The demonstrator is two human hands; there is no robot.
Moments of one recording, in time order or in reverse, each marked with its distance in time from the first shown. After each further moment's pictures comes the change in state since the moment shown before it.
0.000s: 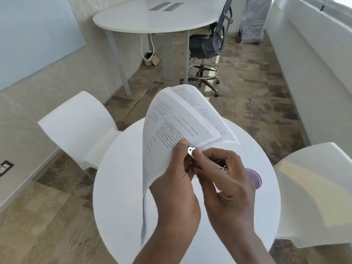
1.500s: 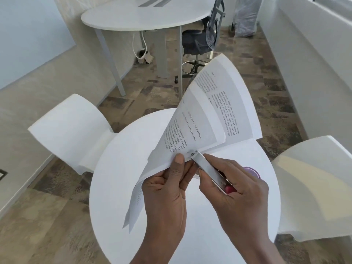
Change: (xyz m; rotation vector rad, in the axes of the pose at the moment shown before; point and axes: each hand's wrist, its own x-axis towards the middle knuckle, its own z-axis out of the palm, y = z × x) left_hand 0.032 -0.017 -0.026 0.024 -0.424 0.140; right_hand 0.015 0.004 -0.014 -0.013 -0.010 0.186
